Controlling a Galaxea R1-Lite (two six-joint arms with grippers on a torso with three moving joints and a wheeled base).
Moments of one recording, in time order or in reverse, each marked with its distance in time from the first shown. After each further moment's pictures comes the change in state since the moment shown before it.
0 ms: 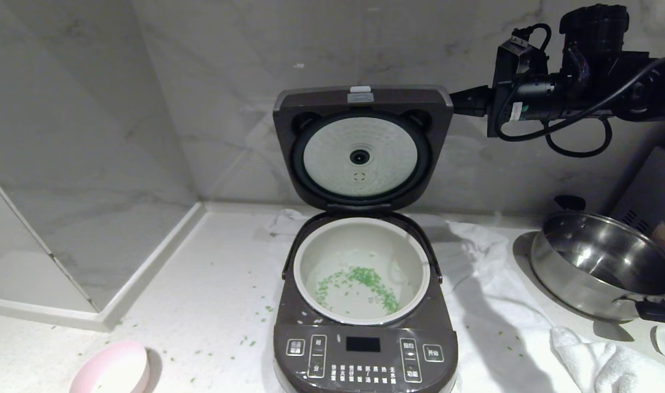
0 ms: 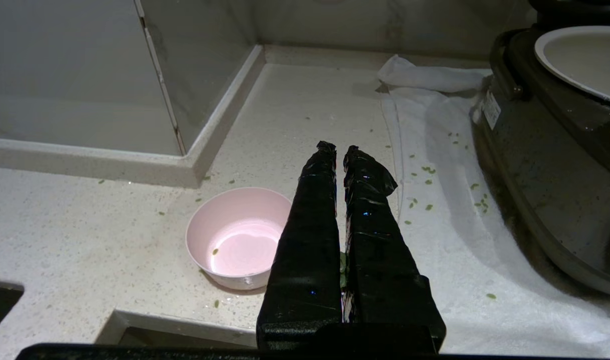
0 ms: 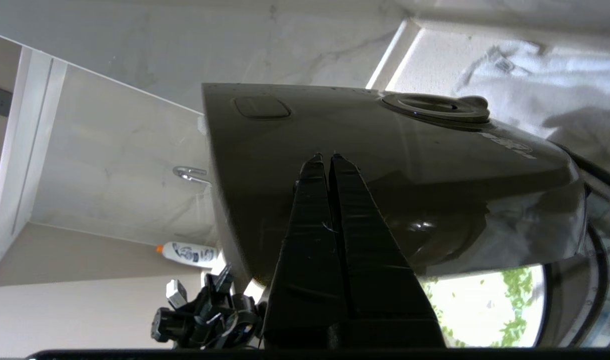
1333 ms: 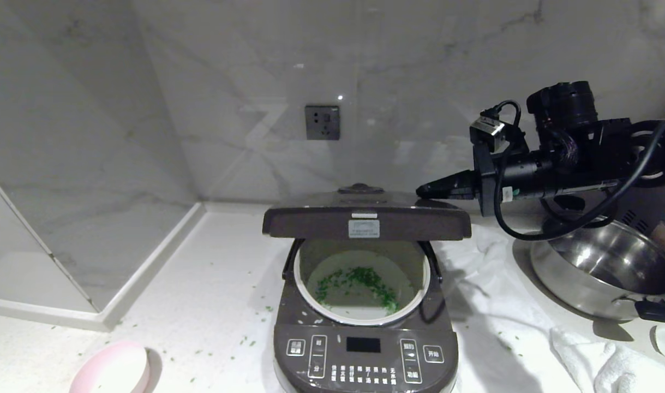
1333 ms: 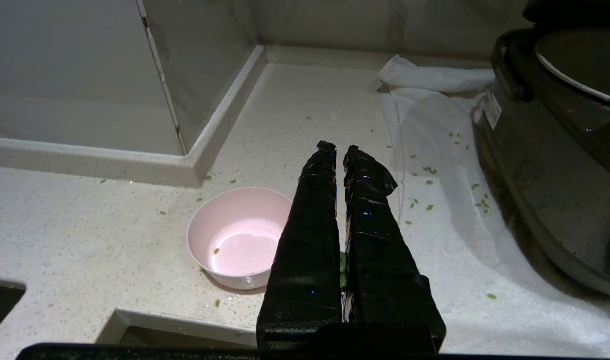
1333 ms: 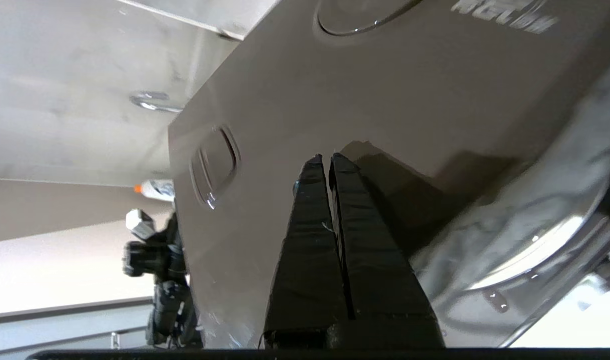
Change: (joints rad) left arm 0.000 0.000 0.000 0.000 0.000 -0.001; right arm 0.122 -0.192 0.553 0.002 -0.071 -0.183
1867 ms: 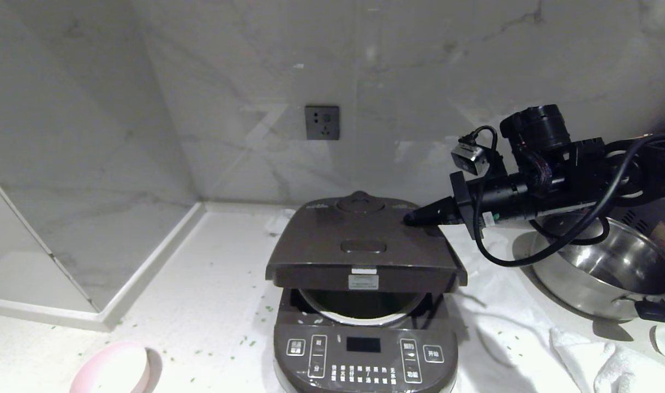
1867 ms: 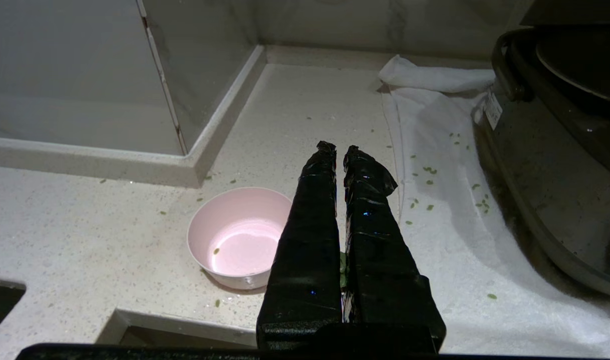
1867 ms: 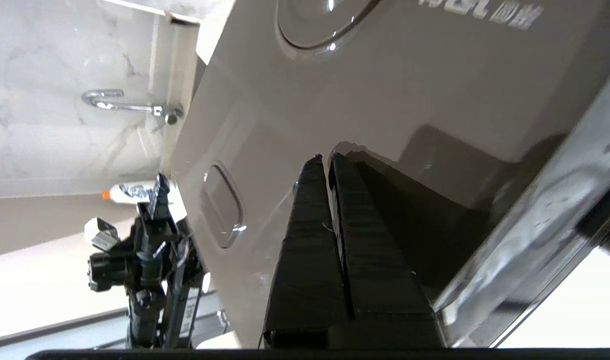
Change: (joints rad) left arm 0.000 0.000 0.000 0.000 0.000 0.000; right arm 0.071 0.009 0.069 0.019 -0.126 -0.005
